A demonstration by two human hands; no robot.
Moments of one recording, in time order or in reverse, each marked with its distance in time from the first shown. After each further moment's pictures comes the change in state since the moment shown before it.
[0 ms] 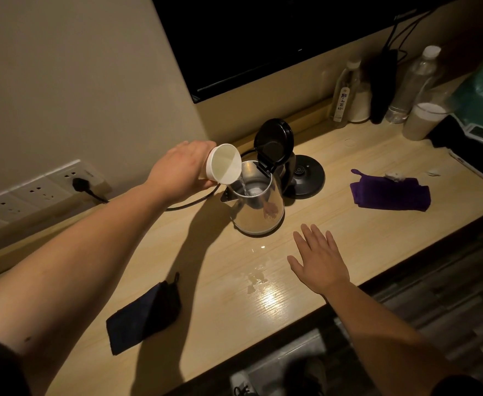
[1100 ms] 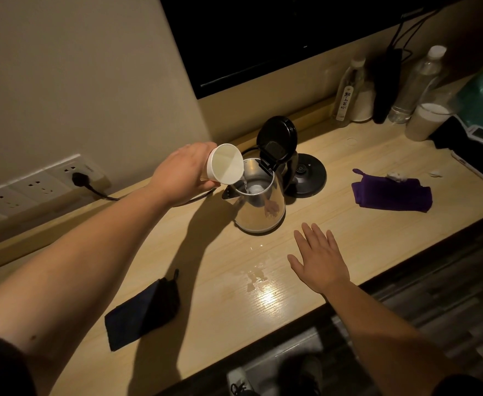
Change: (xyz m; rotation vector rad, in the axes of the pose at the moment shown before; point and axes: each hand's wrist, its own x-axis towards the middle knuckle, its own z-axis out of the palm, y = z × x) left_hand -0.008 0.001 0.008 -0.078 -0.006 -0.045; right_hand 0.001 0.000 0.001 -0.003 0.000 -0.001
